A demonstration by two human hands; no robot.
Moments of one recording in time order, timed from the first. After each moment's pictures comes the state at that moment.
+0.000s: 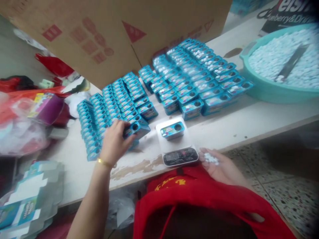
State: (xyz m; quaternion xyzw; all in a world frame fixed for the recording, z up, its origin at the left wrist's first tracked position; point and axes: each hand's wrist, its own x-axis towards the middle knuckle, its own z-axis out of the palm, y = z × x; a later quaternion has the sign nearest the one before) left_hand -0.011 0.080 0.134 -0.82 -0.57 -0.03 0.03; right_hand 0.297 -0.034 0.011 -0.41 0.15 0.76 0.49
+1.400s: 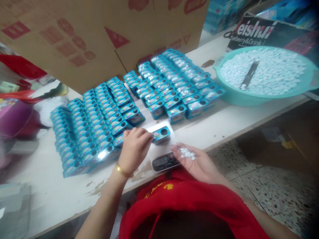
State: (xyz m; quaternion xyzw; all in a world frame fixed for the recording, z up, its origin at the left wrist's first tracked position) left_hand 0.072 0.070 0.104 -0.90 -0.42 -0.15 -0.01; right_hand 0.274 -0.011 0.037 -0.31 0.11 0.78 0.53
